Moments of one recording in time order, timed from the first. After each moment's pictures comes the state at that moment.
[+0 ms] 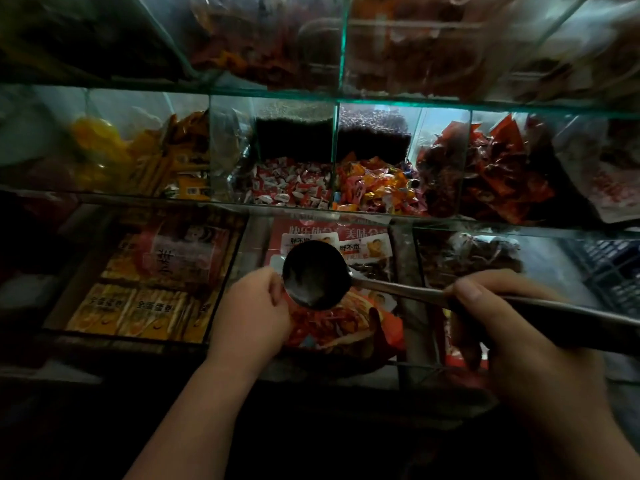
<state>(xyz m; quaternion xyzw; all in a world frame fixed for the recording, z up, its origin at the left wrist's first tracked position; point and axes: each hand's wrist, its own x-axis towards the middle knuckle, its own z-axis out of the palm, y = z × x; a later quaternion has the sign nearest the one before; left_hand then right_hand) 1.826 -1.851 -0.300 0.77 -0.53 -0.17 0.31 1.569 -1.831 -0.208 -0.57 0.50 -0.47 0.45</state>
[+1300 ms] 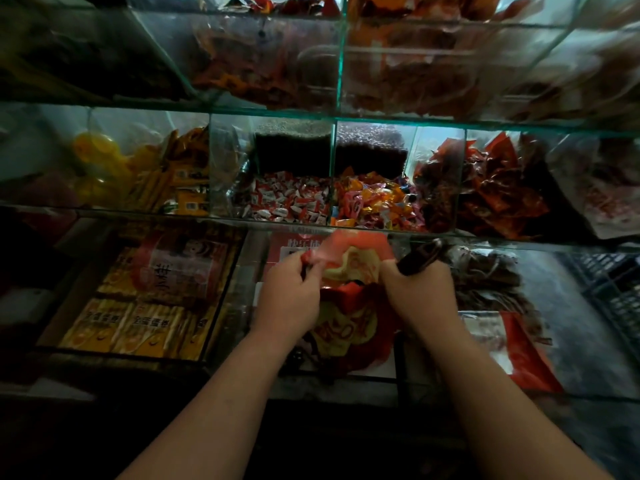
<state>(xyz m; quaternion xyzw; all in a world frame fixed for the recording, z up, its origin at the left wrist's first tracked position) 1.794 -1.906 -0.296 0.67 -0.52 -0.29 0.44 1.611 -1.948 -0.287 -0.55 0.66 -0.39 0.32</state>
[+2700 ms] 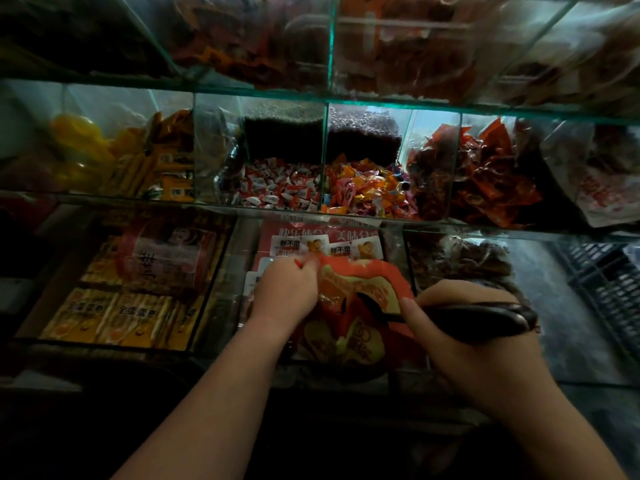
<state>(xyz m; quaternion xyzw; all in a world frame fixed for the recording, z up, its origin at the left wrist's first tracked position) 1.784 -1.919 -0.307 0.75 -0.46 -0.33 0.33 1.564 -1.858 -0.235 -0.75 0.55 -0.32 0.17</state>
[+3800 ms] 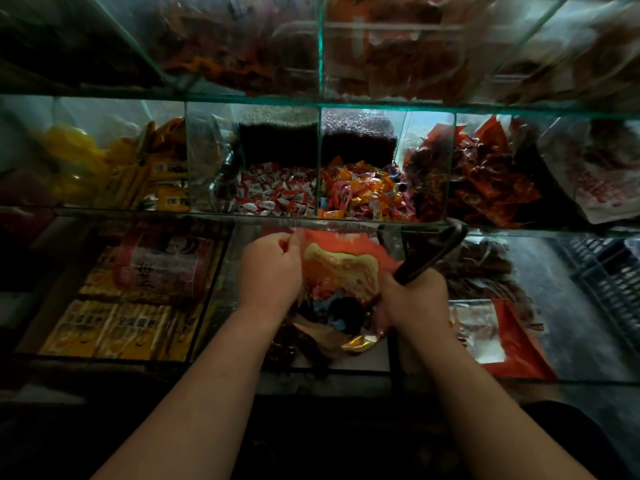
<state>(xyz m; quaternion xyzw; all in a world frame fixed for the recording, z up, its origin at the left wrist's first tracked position) 1.797 -1.932 -0.286 0.73 -0.53 -0.16 0.40 1.598 -1.945 -0.334 -0.52 0.69 -0.42 0.30</state>
